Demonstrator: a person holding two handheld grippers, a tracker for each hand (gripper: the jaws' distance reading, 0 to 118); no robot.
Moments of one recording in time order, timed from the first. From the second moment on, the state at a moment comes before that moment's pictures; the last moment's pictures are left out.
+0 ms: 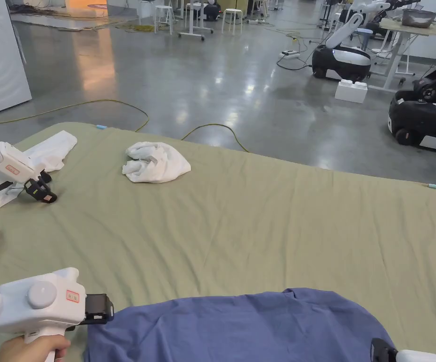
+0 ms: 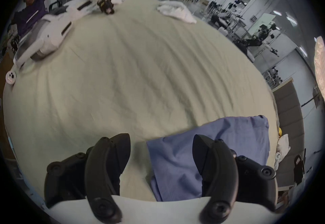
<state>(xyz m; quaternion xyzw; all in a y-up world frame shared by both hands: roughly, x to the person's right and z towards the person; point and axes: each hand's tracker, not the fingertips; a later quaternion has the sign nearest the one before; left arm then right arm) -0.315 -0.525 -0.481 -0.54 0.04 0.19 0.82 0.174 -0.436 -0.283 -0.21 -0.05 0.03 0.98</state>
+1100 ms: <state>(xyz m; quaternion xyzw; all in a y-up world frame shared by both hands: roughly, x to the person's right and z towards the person) -0.281 -0.485 -0.463 -0.46 0.04 0.04 0.88 0.300 -0.477 -0.473 -0.40 -0.05 -0.03 0.91</state>
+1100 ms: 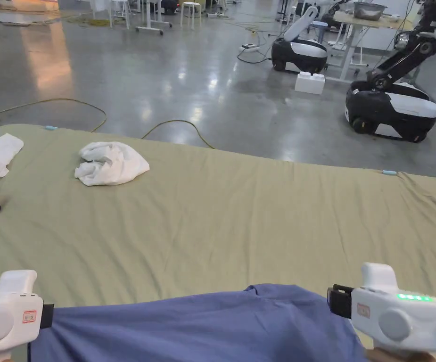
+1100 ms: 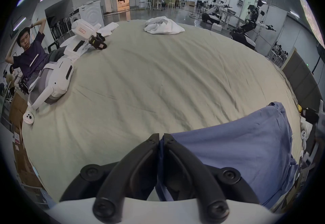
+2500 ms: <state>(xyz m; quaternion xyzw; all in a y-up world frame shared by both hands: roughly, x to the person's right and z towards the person) -0.249 -0.265 -0.424 -0.26 -0.03 0.05 0.96 0.315 -0.249 -0.364 -0.20 -0.03 -0.01 0.98</state>
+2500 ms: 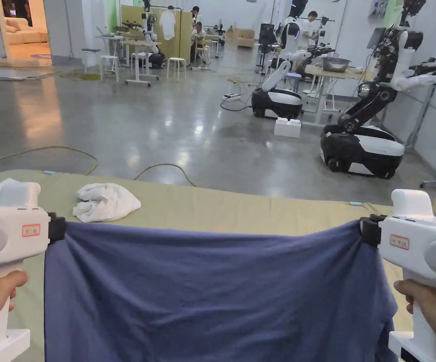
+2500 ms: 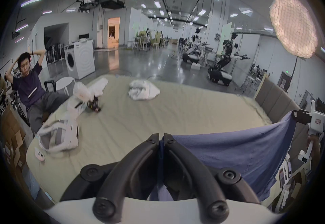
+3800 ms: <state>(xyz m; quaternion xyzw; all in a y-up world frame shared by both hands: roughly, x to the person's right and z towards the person) -0.211 -0.073 -0.537 -0.14 -0.02 0.00 0.99 0.318 -0.062 -0.430 -0.05 -0.10 0.06 0.99</state>
